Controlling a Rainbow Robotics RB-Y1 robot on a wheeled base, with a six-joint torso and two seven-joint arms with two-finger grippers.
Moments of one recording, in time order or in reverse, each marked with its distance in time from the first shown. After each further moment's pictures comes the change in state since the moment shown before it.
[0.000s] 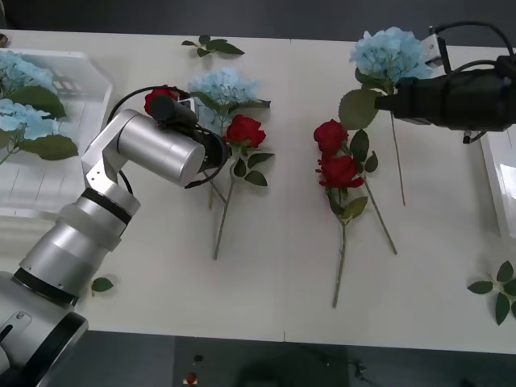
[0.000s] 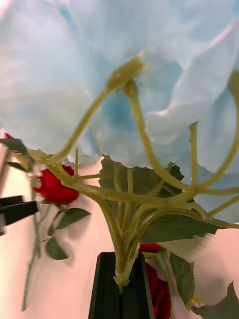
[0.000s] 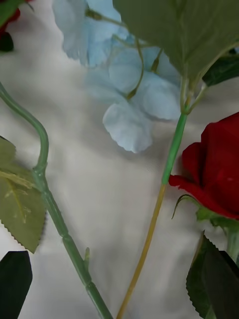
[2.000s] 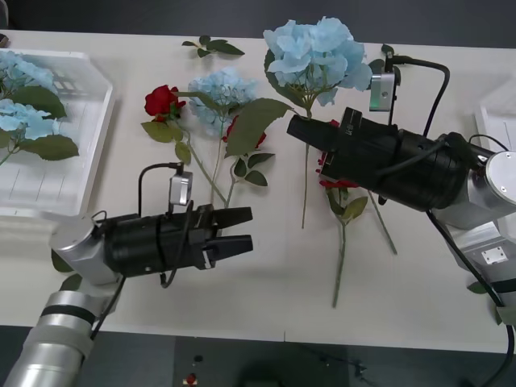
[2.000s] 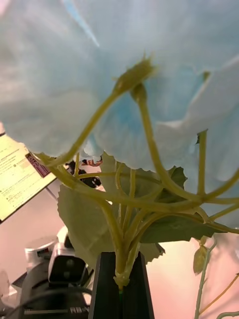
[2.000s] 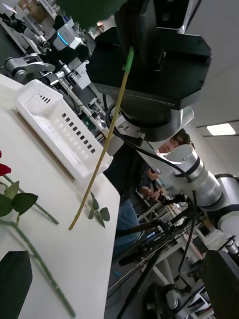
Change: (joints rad) right arm 0.451 0.407 -0.212 -0.578 -0.235 0.004 0.684; left arm 0.454 -0.148 0.412 0.018 1.595 0.448 -1.800
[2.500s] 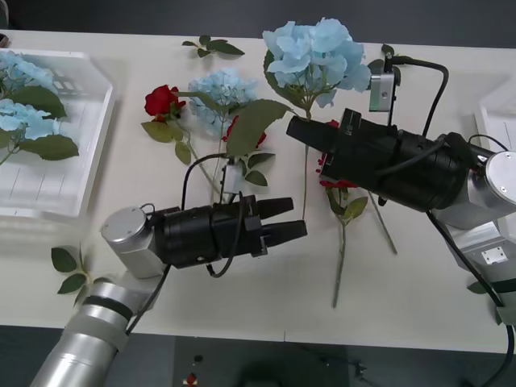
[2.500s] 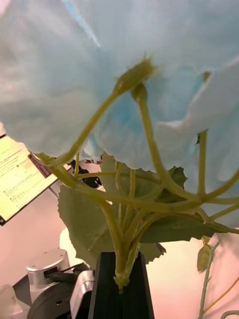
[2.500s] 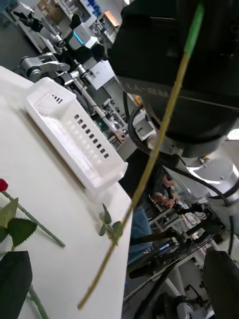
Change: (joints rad) right arm 0.000 0.000 0.000 0.000 0.000 0.010 -0.015; left arm -0.056 -0.037 -0.190 0.001 0.000 -0.276 0.000
